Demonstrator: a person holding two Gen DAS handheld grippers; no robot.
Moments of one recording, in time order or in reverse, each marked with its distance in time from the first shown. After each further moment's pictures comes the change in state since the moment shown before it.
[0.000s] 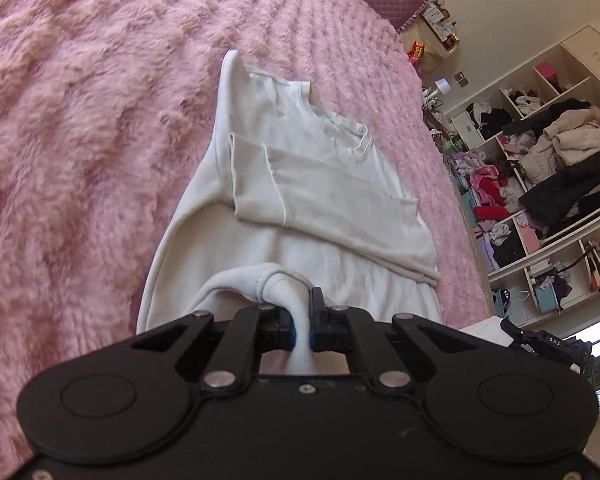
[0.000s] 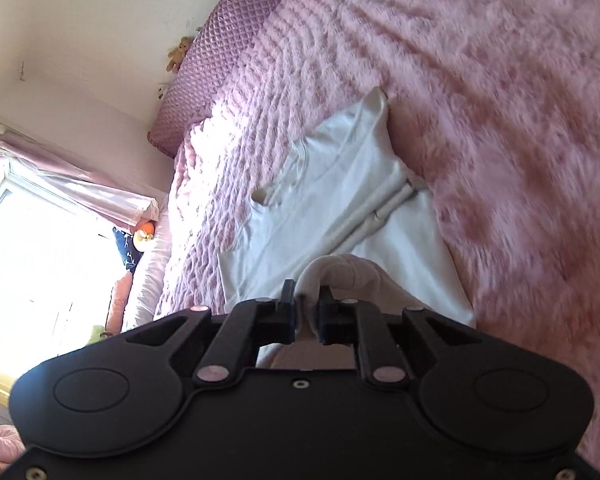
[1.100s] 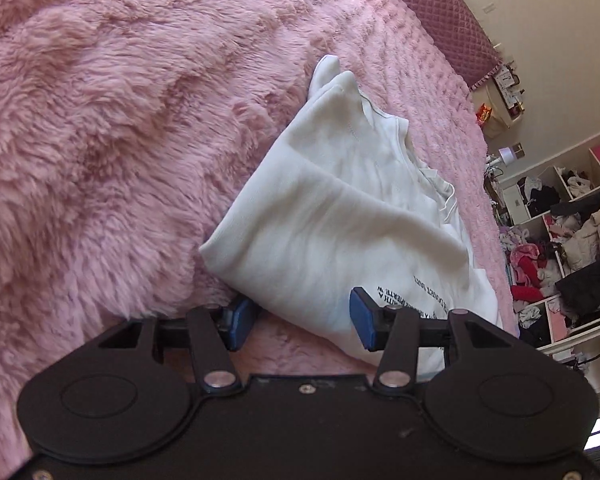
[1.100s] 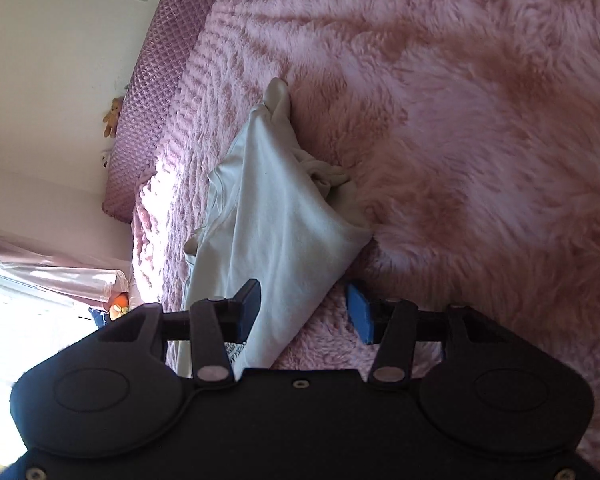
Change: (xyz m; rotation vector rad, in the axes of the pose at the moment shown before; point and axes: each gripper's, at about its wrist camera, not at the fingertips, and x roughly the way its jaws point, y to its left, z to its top) left arm 0.094 0.072 0.004 -0.246 -0.118 0.084; right arm 0.079 -0.080 -0.022 0.281 -0.097 -0.071
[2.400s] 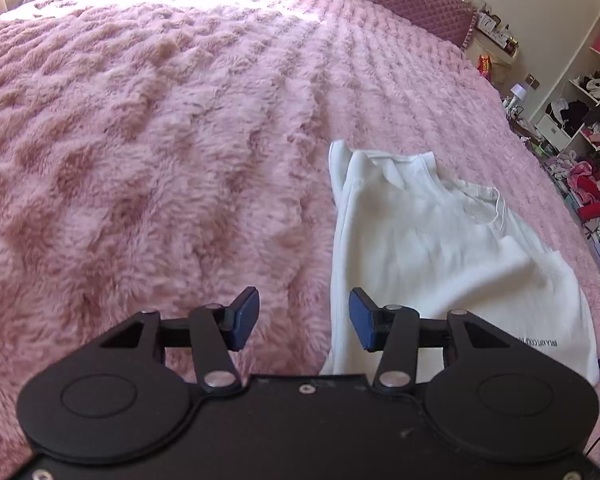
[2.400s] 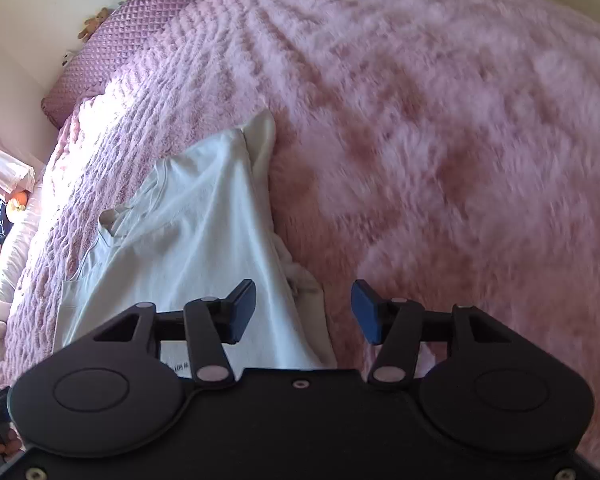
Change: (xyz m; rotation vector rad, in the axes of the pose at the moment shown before) left arm -0.128 -0.010 -0.056 0.403 -0.099 0.232; right arm -0.112 0.026 -0.024 -0.482 0.002 -0.343
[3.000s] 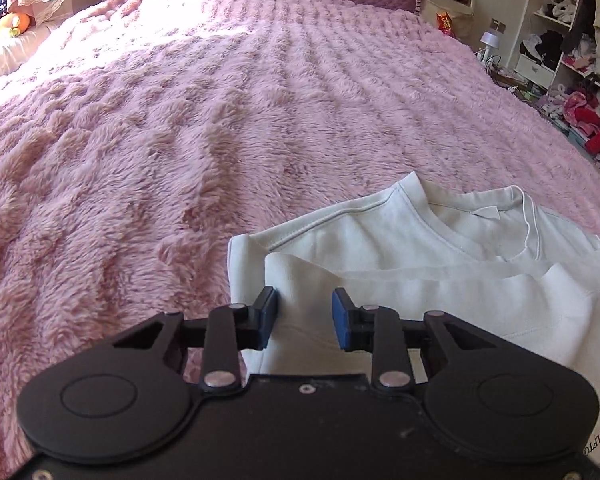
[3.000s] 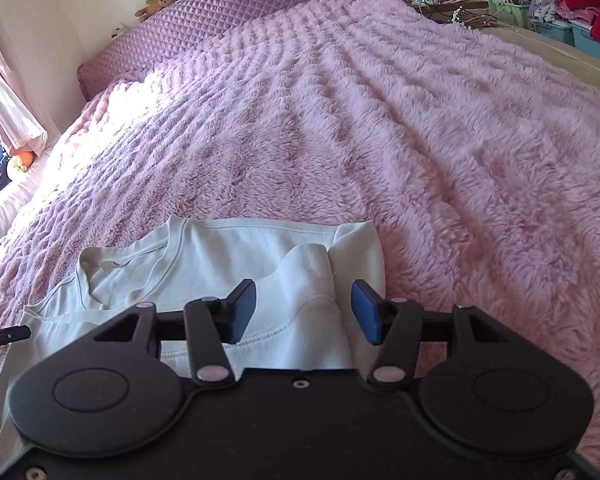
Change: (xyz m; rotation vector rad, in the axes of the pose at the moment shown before) left arm 0.142 -0.088 0.076 0.285 -0.007 0.059; right arm 0.123 0.065 0.082 -0.250 -0.101 0.008
